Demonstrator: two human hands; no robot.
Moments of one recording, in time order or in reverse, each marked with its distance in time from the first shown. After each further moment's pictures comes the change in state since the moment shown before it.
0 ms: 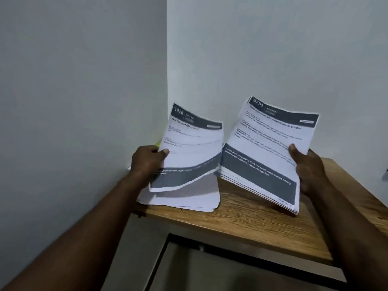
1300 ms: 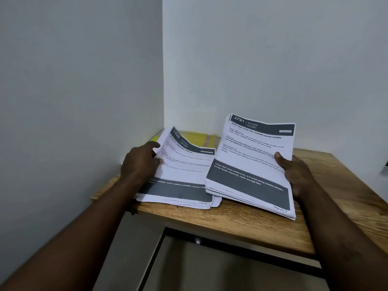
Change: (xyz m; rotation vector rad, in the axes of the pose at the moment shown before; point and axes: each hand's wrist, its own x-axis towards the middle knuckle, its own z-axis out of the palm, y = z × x) left_hand -0.002 -0.021 0.005 0.501 -0.001 0.223; right_hand 0.004 0.035 -0.006 -0.031 -0.055 0.235
